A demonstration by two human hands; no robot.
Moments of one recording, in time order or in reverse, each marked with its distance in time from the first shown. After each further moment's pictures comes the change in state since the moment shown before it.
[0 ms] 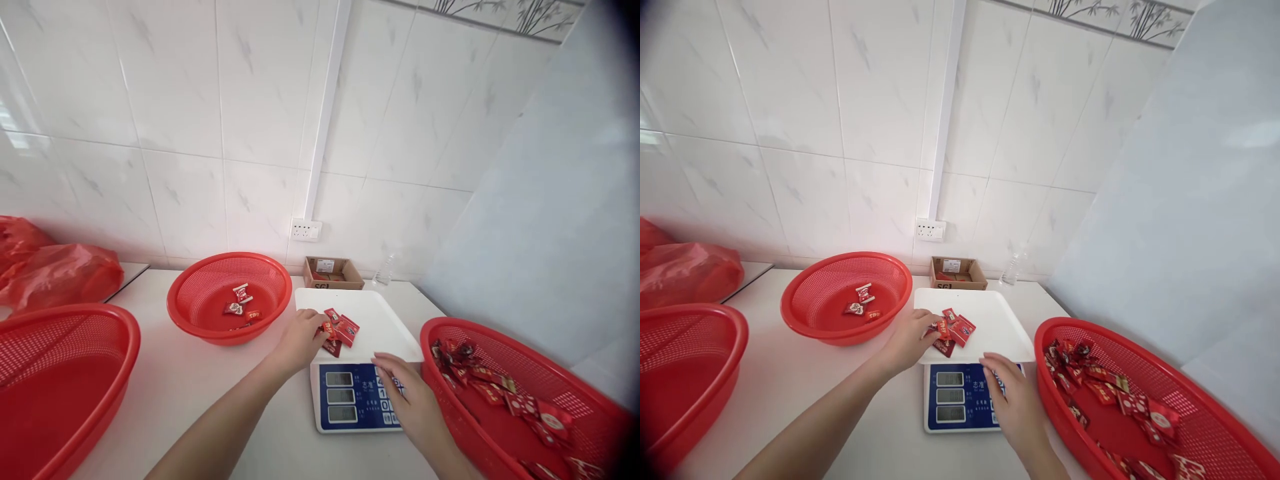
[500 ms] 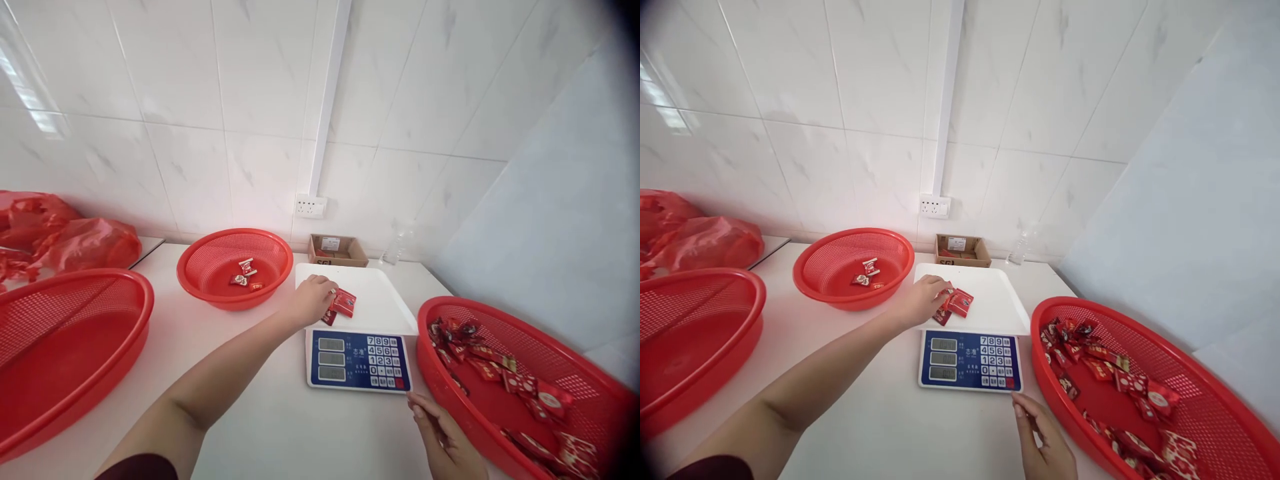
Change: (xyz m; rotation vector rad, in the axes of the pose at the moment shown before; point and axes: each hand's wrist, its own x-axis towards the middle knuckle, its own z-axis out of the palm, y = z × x) left_hand 0.024 0.009 0.024 0.434 -0.173 0.048; right_hand -0.099 0.047 -0.033 0.047 0.096 0.384
